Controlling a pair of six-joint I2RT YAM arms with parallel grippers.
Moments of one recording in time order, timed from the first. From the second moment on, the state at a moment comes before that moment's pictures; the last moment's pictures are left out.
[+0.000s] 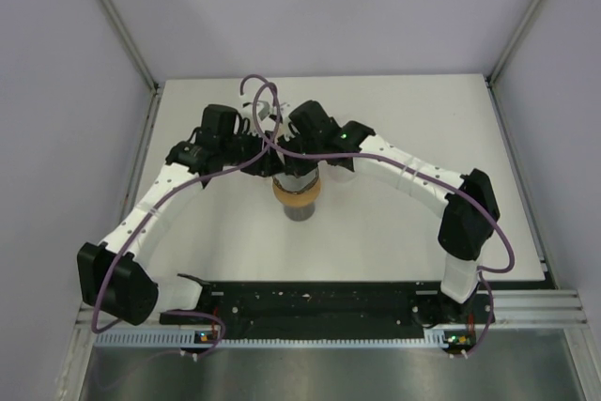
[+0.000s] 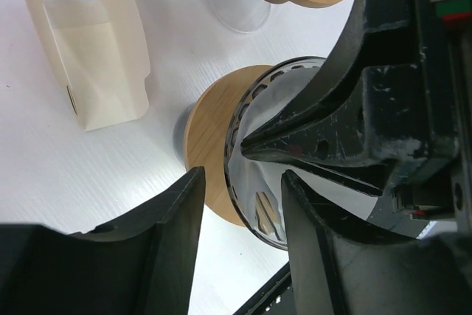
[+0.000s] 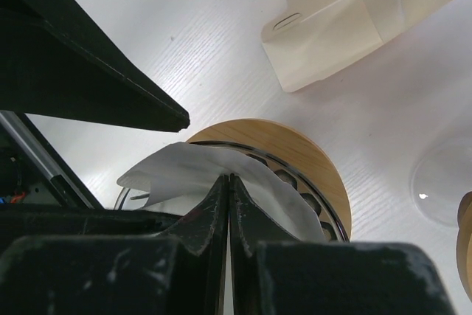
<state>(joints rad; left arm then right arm) -0.36 1.29 1.17 -0.59 0.45 -0.17 0.88 1.83 1.68 -0.63 -0.12 0.21</state>
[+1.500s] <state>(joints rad) -0.35 1.32 1.24 -0.72 0.47 -0.10 0.87 1.81 1.65 -0.65 -0.16 0.18</state>
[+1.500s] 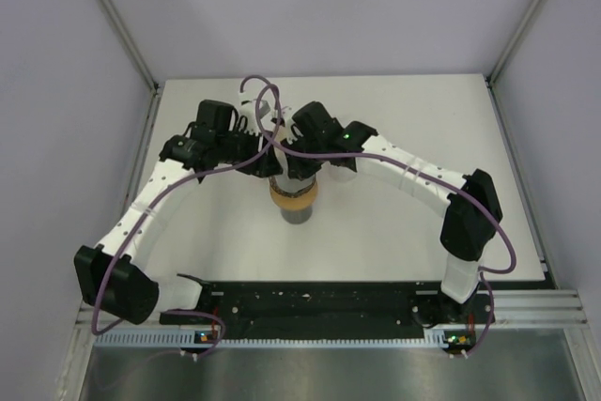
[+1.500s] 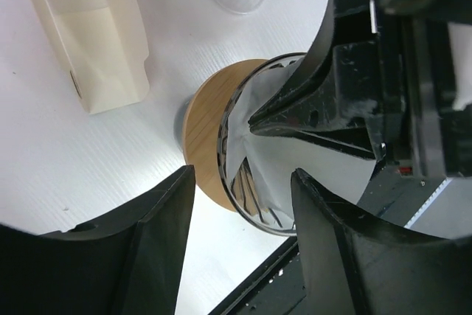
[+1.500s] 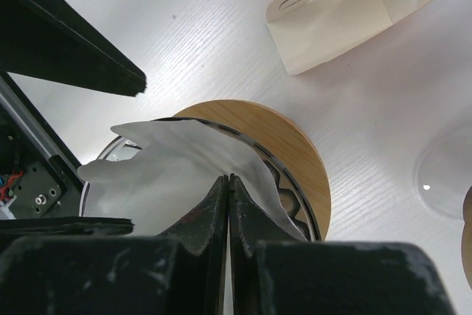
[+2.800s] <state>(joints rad) -0.15 1.27 1.17 -0.71 0.60 -0.21 0.98 1.95 1.80 -0.85 0.03 0.11</state>
